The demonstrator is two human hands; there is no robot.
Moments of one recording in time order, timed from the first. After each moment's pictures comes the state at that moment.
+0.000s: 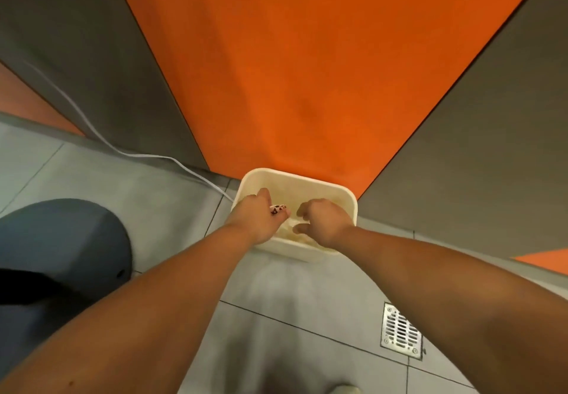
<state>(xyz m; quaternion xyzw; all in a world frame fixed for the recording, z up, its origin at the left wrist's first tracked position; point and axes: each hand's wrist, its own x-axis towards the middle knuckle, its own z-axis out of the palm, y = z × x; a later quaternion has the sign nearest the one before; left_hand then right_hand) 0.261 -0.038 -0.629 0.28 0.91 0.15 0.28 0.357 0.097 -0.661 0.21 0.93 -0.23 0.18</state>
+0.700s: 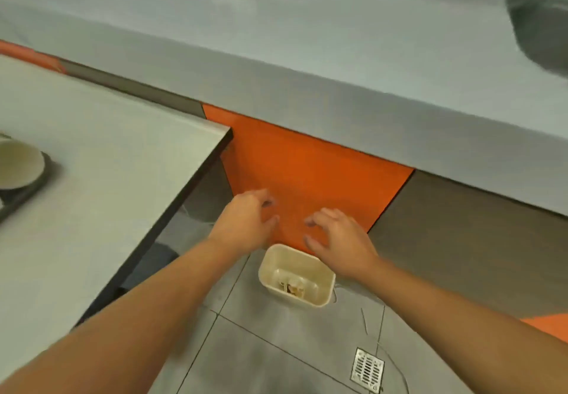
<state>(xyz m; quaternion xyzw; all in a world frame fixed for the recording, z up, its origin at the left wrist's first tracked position) 0.261 -0.066 -0.214 0.32 0.91 0.24 0.13 0.382 0.096 -0.243 0.09 0.97 -0.23 -0.02</state>
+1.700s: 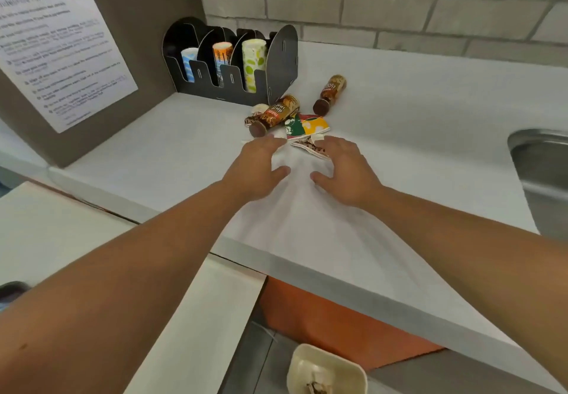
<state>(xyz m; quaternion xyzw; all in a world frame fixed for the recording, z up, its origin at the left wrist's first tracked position) -0.001 0.041 0.022 0.35 0.91 0.20 0.04 0.097 0.203 -0.005 0.15 0.96 -0.19 -0.11</state>
